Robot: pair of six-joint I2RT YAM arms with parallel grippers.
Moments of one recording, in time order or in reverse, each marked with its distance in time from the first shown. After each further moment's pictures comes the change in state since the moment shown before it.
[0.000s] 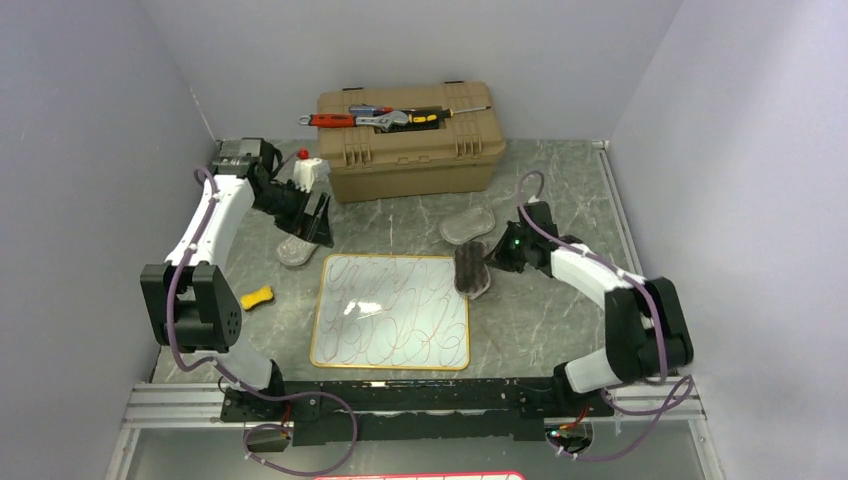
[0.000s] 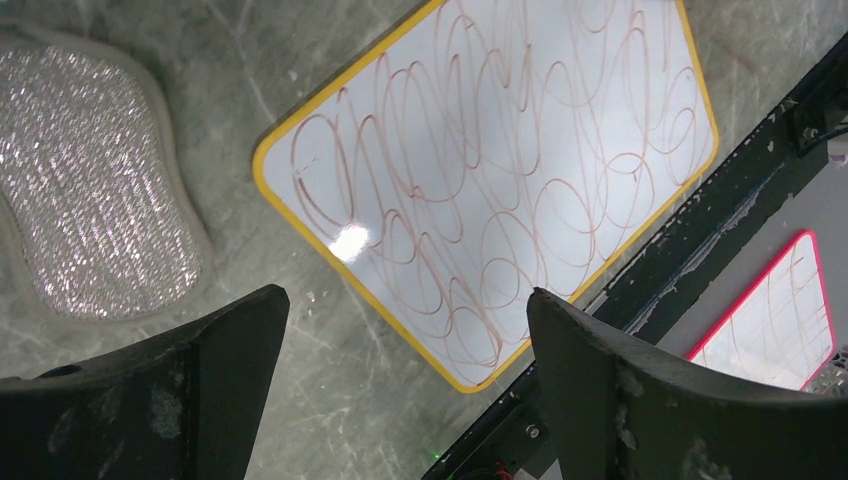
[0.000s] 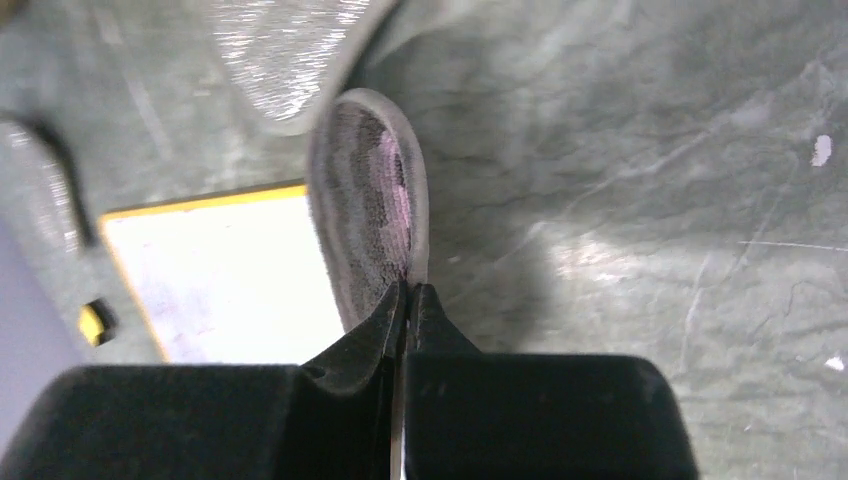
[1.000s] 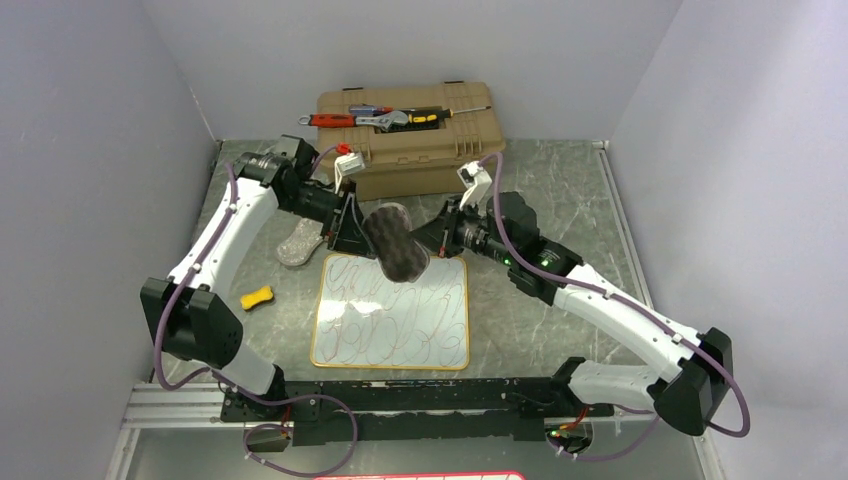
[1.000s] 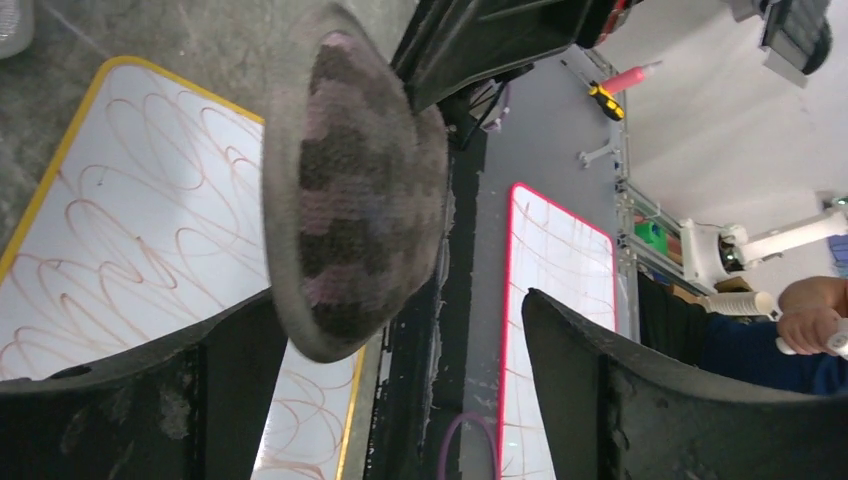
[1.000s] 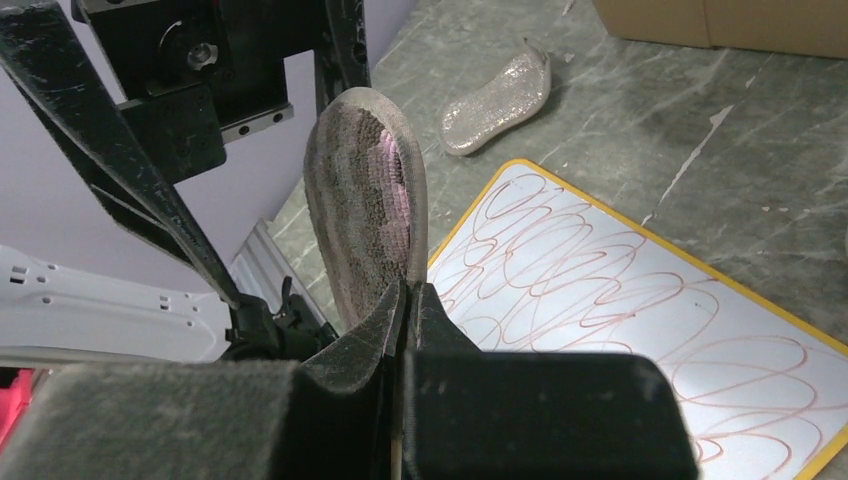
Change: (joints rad) left arm -0.258 -0.067 0.087 -0.121 0.563 0.066; right arm 0.523 -0.347 0.243 0.132 0.008 -0.165
